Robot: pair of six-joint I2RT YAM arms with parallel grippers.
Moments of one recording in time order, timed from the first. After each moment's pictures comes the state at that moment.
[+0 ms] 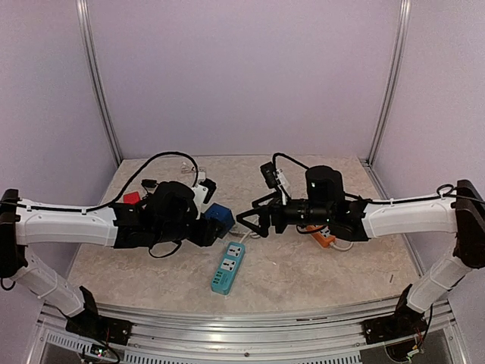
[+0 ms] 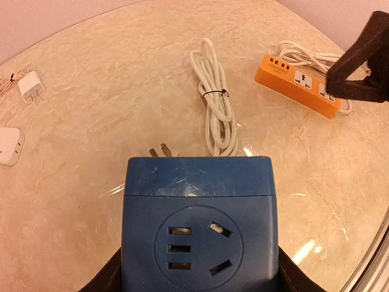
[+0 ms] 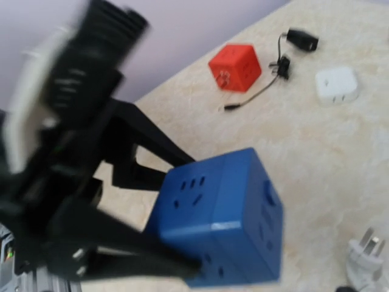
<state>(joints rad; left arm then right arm) -0.97 1.42 0.87 -0.07 -0.24 -0.29 0.88 1.53 0.88 0.39 -0.37 0.31</state>
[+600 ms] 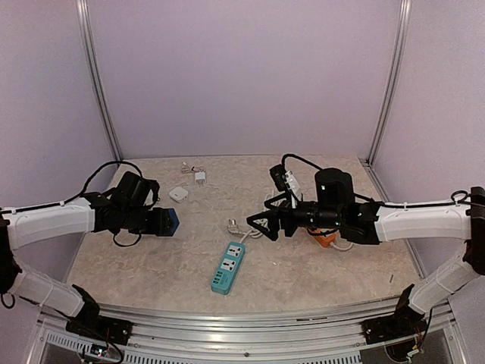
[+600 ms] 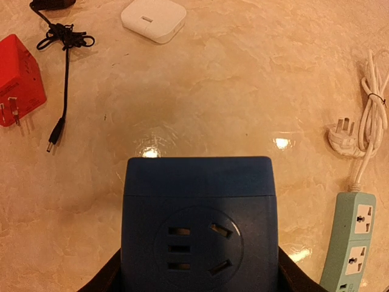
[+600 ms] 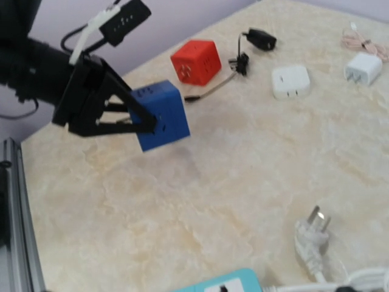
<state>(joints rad) -0.56 1.28 0.77 -0.37 -0.13 -0.45 0.87 1.42 0.82 0.31 -0.28 0.21</state>
